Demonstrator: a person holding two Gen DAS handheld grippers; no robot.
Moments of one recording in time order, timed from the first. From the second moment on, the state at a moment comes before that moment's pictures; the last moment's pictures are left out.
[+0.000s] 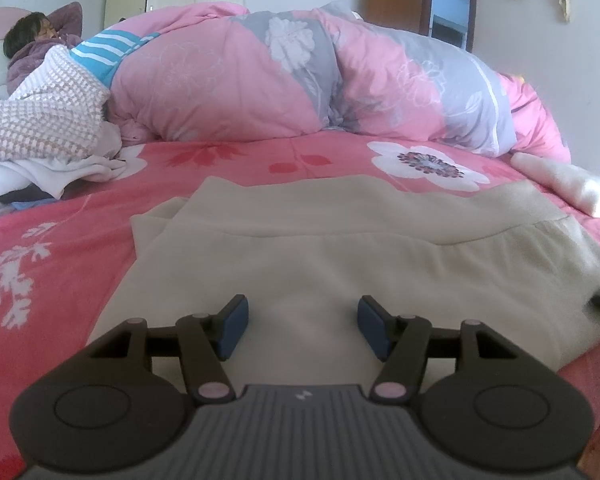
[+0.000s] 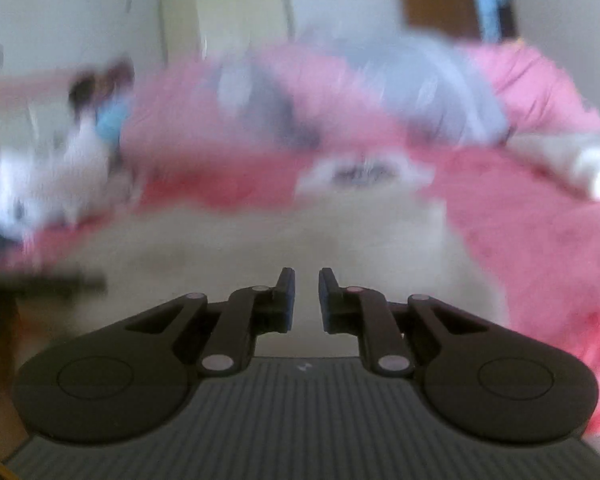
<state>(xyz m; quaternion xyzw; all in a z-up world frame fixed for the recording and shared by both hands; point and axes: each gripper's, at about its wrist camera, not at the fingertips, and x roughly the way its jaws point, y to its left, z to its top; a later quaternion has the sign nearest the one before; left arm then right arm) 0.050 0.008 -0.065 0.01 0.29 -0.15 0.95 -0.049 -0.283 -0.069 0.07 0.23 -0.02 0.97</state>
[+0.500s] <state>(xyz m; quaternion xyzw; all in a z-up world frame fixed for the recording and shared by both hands) 0.001 -0.048 -0.067 0.12 0.26 -0.20 0.94 -0.043 -0.278 -0.088 0.07 0.26 -0.03 0.96</state>
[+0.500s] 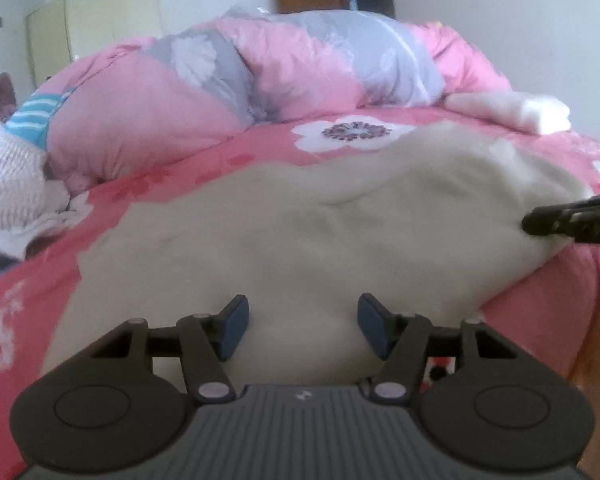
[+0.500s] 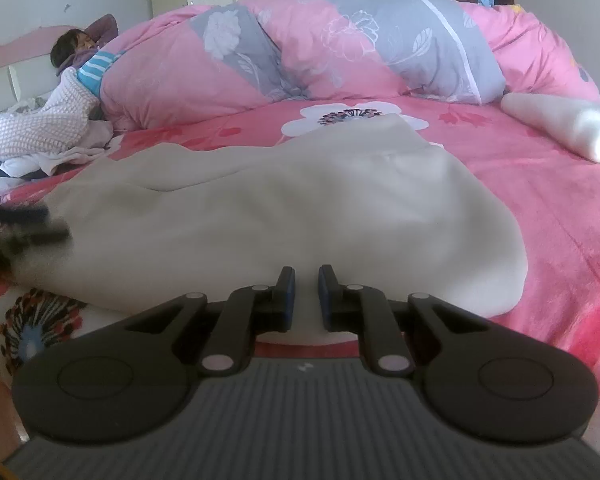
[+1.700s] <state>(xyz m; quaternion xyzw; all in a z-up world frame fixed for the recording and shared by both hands) 0.021 0.000 -0.052 0.03 0.33 -0.09 0.94 -0.016 -0.159 -0.099 -0.04 0.25 0.16 0.96</state>
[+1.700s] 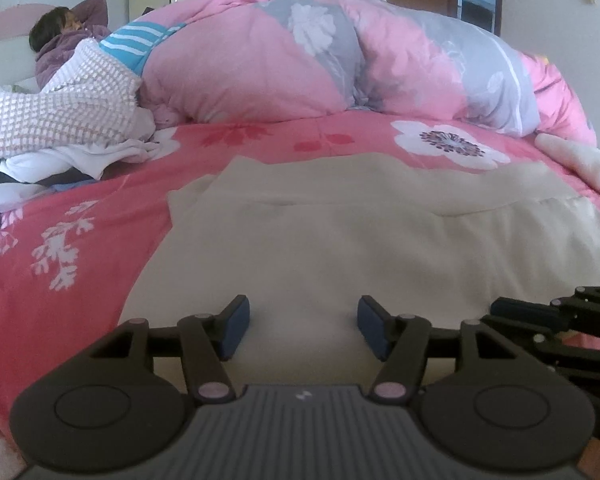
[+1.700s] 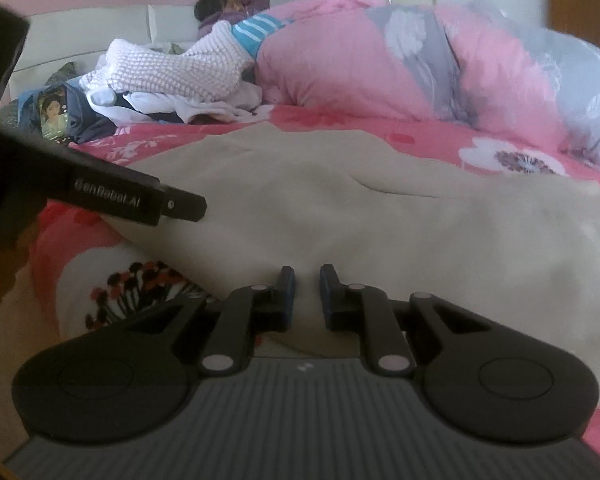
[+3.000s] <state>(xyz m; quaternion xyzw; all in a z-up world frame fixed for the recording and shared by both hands) 0.004 0.086 -0.051 -0.06 0.30 -0.01 0.95 0.035 -0.066 -0.074 -0.10 0.23 0.29 0.92</state>
